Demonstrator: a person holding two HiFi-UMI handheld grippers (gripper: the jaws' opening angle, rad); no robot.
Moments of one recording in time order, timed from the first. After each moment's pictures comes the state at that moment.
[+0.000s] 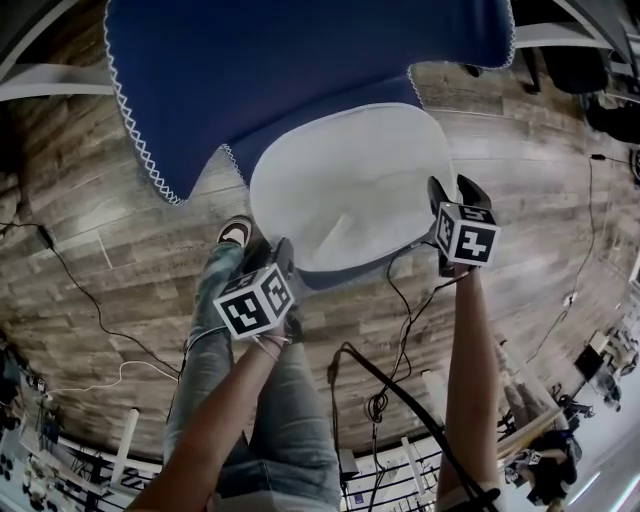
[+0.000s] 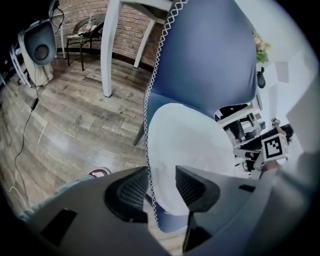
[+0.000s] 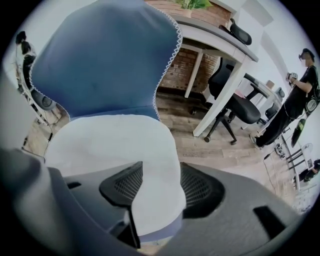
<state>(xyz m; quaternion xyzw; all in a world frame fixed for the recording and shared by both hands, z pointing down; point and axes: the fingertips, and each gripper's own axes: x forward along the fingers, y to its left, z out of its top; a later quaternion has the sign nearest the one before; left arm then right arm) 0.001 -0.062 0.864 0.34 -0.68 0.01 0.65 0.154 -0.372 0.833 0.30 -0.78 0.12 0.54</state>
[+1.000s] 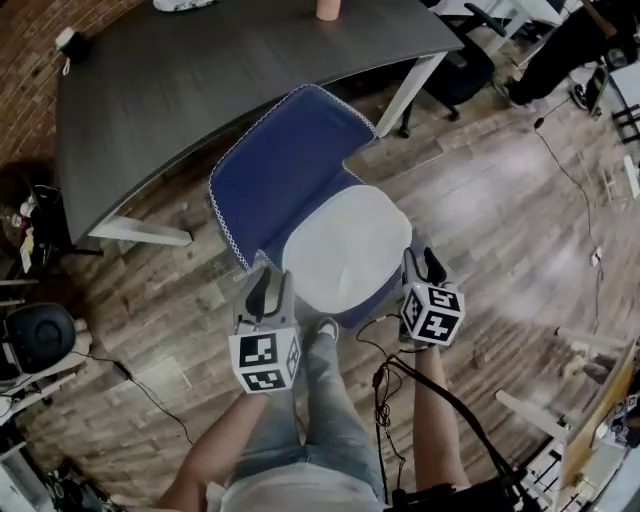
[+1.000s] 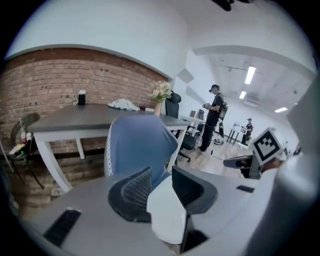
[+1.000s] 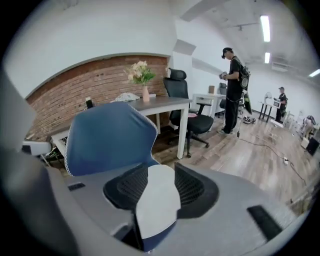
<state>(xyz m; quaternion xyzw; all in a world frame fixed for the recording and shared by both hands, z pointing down) -0.088 -0.140 0.526 0.65 -0.70 0.11 0.27 0.161 -0.263 0.569 0.52 -0.78 0.21 0.29</state>
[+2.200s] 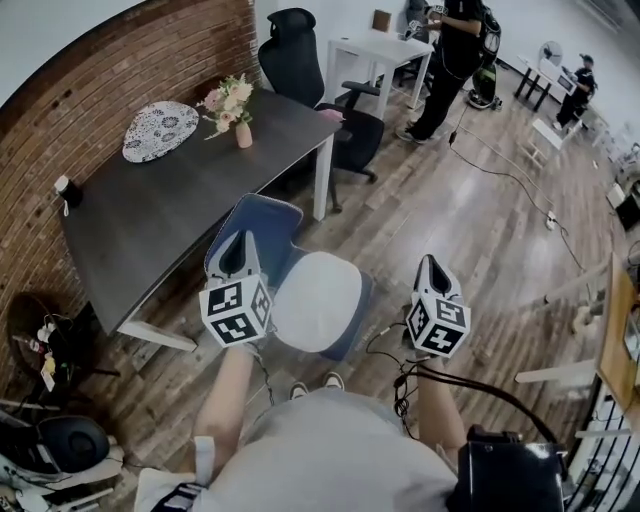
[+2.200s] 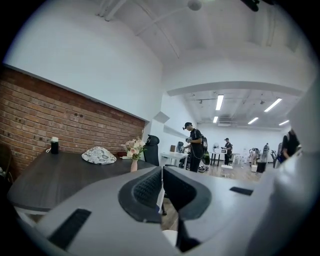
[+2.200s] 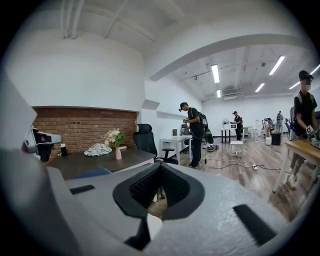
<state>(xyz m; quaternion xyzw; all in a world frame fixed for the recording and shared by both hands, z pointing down) -0.064 -0.194 0.231 0.74 -0.66 0.00 0.09 0.295 -0.161 0.276 0.70 -0.70 0.10 0.07</state>
